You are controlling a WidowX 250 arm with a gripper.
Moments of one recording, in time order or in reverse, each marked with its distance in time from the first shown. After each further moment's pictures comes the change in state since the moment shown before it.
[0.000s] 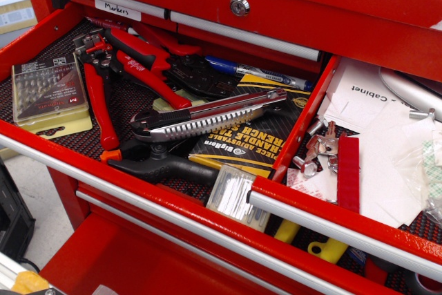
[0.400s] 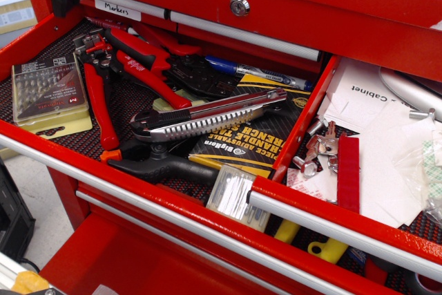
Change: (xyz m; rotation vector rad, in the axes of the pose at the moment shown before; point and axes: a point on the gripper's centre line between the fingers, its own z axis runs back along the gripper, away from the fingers) arm -0.004 -0.013 -0.004 -0.030 0.044 -0.033
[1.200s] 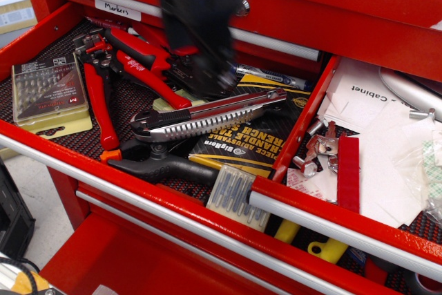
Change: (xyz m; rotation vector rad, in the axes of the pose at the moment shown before) arm -0.001 -0.170 0.047 -0.192 -0.055 -0.507
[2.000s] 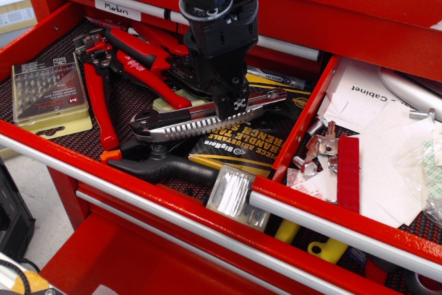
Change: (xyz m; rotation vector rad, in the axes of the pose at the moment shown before) arm 0.019 0.004 -0.048 -0.111 -0.133 -0.065
